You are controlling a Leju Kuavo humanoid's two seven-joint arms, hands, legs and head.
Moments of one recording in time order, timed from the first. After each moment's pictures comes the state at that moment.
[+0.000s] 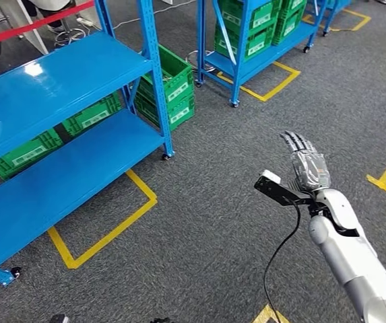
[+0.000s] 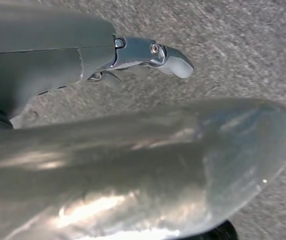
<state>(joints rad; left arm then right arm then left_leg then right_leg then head) -0.05 -0.07 1.47 -0.20 -1.19 -0.24 -0.22 -0.50 -0.24 0.35 -0.96 0.78 -0.28 -0.15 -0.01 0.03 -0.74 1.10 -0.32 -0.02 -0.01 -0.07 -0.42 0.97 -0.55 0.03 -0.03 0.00</state>
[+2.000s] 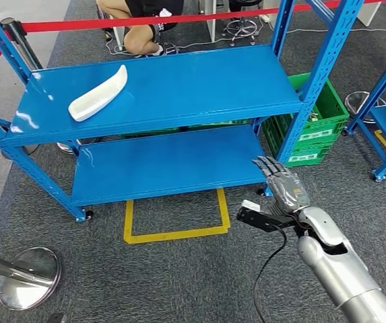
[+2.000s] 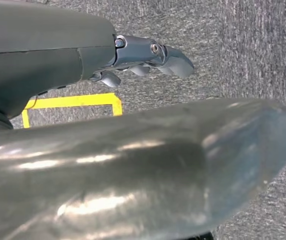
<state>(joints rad) -0.06 -0.06 1.47 -0.20 -1.17 -0.19 -0.17 -0.41 -0.24 0.48 -1.05 0.76 -0.20 -0.16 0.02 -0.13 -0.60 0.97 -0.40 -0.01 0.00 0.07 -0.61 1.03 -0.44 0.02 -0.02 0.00</state>
